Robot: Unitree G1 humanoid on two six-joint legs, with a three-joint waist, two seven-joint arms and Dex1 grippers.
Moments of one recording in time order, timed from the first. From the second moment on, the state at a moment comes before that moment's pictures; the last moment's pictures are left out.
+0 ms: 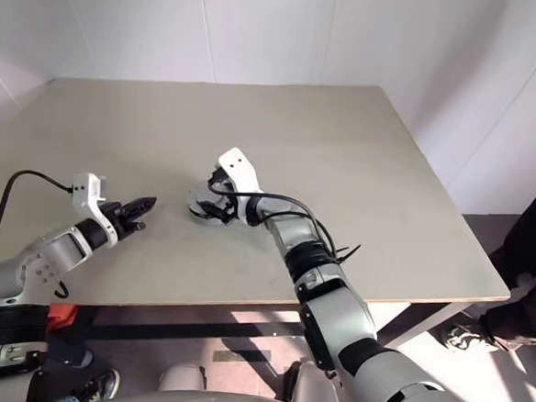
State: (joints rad) left arm -0.20 0.44 0.36 0.07 -0.62 0.71 -0.51; right arm -0.86 0.10 0.20 0.85 0.00 0.18 0.62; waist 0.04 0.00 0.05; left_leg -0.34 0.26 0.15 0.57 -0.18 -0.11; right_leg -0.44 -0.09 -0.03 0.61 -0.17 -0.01
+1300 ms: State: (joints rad) left arm -0.20 0.43 0.34 0.06 -0.61 0.72 -0.49; right arm -0.87 0.11 0.20 0.92 -0.03 0.11 0.60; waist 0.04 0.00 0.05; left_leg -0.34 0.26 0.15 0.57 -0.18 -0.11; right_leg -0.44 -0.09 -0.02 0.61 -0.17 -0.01
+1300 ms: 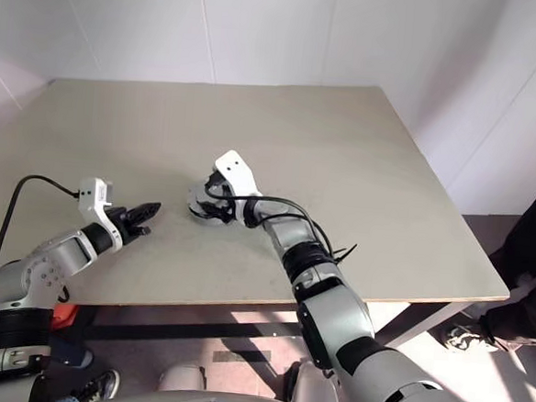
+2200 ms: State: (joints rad) left arm -0.19 0.42 0.32 0.06 -0.61 0.72 -0.49; right arm -0.86 0.05 0.21 0.82 0.00 0.23 0.73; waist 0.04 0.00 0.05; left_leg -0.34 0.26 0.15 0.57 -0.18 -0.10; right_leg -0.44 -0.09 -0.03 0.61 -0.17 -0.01
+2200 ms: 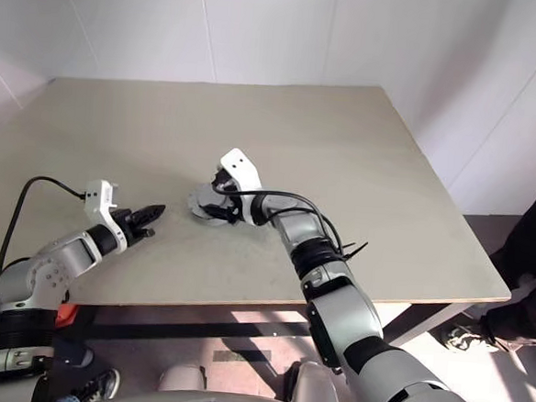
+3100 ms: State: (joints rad) left arm -0.19 0.39 0.31 0.04 -0.61 0.72 -0.48; right arm -0.85 0.01 0.26 0.72 -0.02 0.30 0.77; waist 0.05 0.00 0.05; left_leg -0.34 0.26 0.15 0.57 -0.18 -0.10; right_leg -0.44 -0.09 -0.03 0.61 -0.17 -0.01
